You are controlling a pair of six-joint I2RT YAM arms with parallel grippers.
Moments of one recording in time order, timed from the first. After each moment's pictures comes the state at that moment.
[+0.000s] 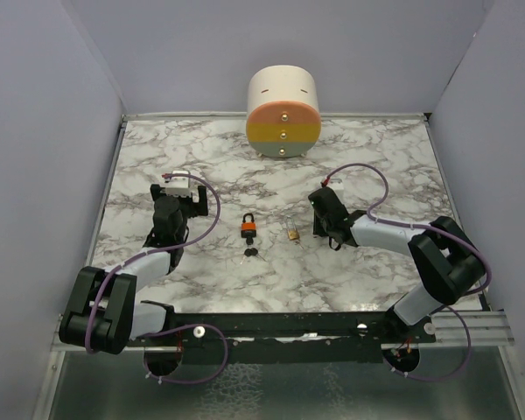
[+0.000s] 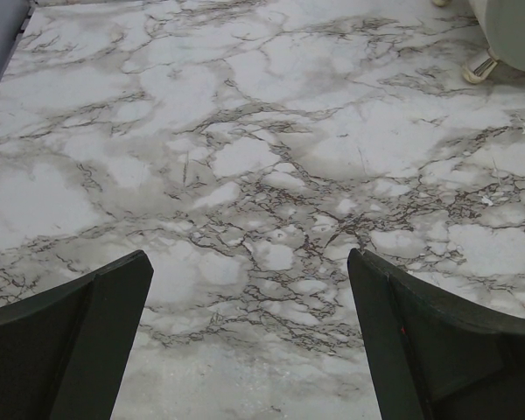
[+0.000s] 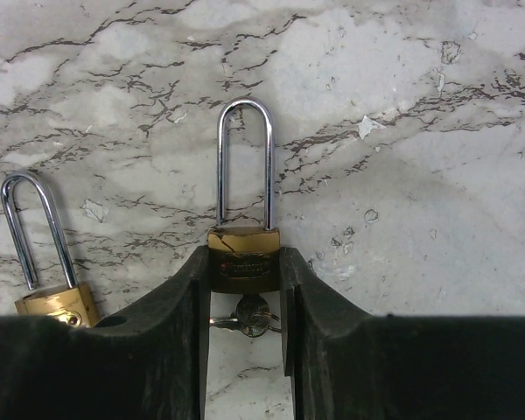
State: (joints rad) left arm -0.21 1.25 0.35 0.70 -0.19 -0.01; right arm 0.64 1.59 0.76 -0.11 0.38 0.51
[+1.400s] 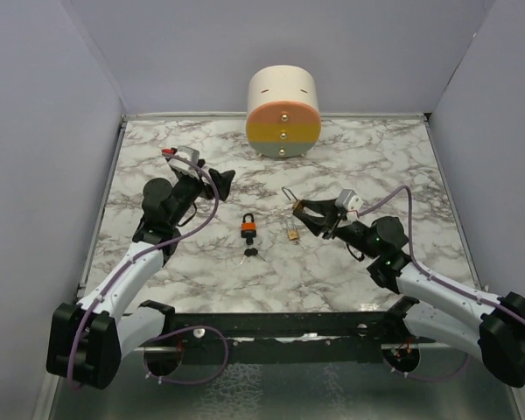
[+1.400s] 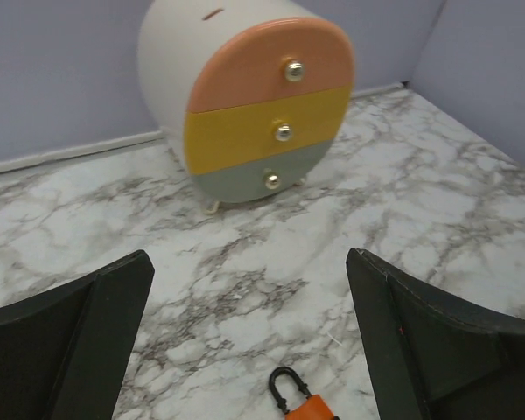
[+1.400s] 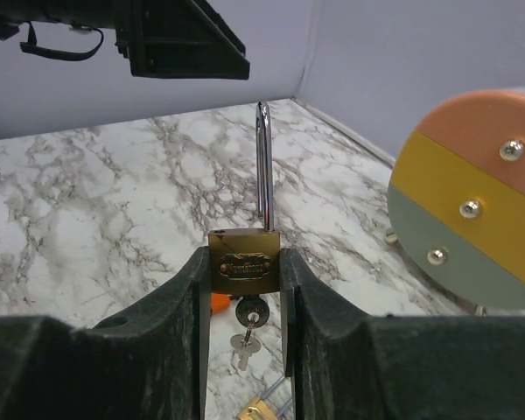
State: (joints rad) left arm -0.26 1.05 0.59 0.50 0.20 -0.17; right arm 0.66 0.99 0.36 0.81 -0.31 -0.10
